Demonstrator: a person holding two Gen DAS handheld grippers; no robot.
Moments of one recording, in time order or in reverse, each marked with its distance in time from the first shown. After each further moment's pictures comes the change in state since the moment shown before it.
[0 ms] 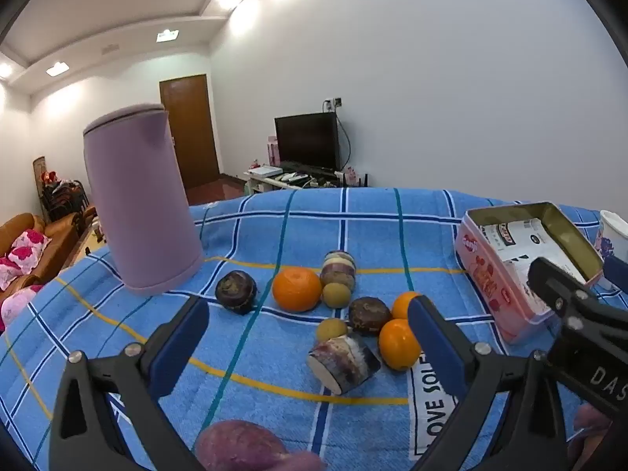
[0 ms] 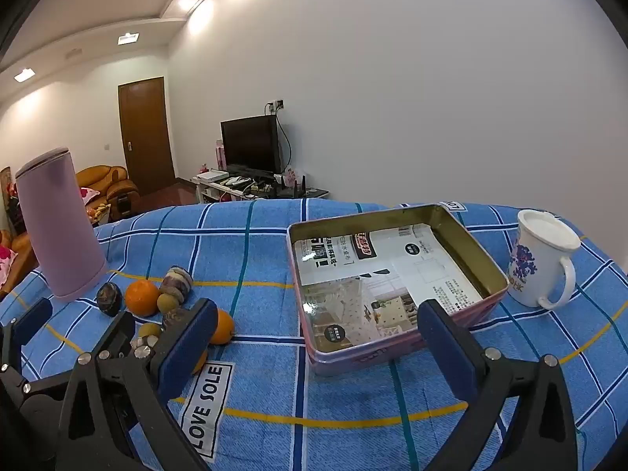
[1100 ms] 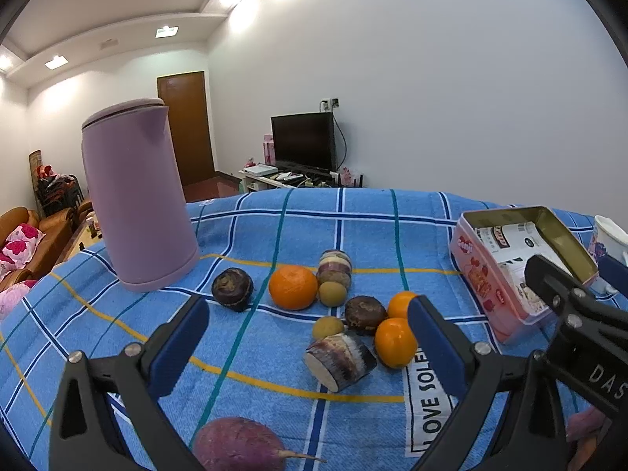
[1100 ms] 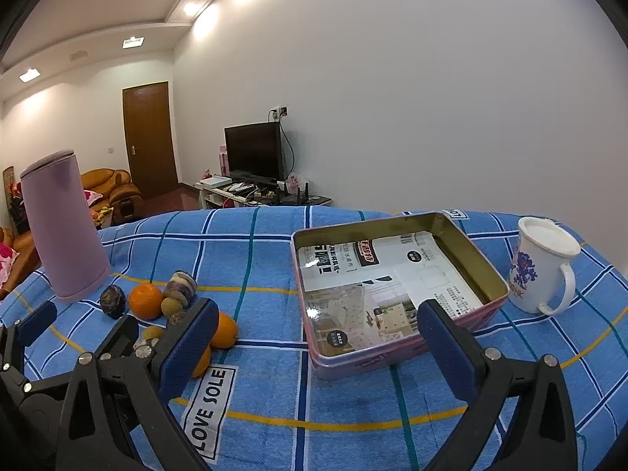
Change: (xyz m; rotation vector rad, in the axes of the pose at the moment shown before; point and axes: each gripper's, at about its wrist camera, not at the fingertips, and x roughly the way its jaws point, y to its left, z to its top) left arm -0.001 0.002 0.000 -0.032 0.029 -0.049; right arm -0.004 0.001 0.000 -0.007 -0.037 0.010
